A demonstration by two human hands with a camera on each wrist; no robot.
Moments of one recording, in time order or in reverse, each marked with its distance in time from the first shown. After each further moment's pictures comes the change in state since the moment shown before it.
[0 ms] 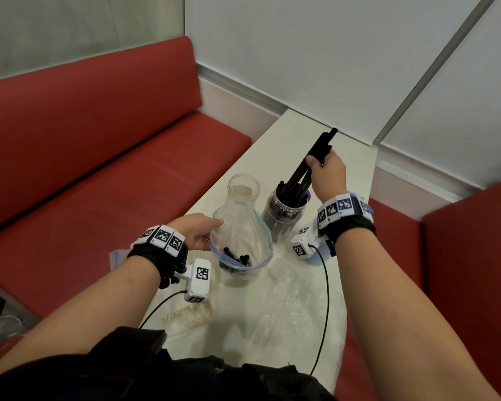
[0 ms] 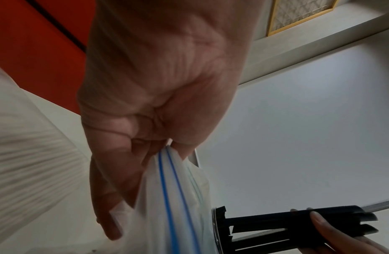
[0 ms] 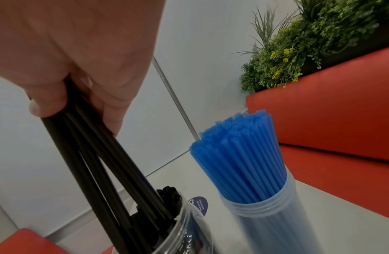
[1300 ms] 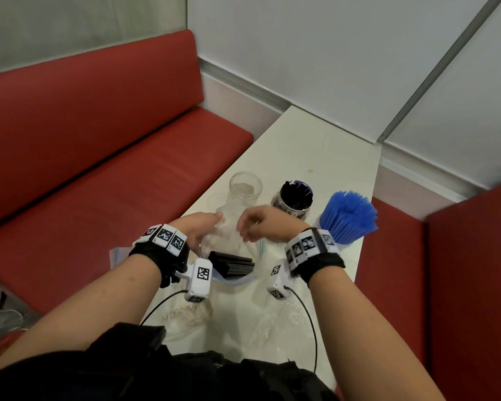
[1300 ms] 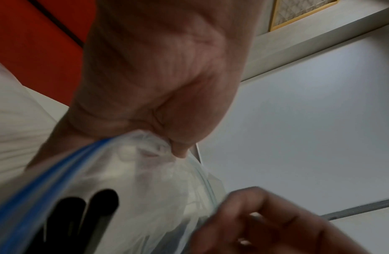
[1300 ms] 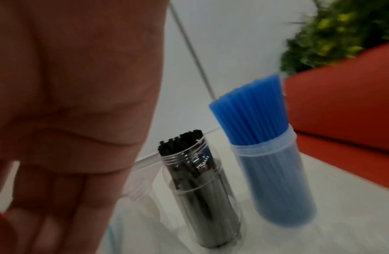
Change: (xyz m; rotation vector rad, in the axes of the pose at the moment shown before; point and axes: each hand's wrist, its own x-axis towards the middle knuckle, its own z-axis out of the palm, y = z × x) left_hand 0.017 -0.001 -0.004 0.073 -0.058 -0.070; right_hand -0.080 0.003 0.062 -0.116 -1.066 0.006
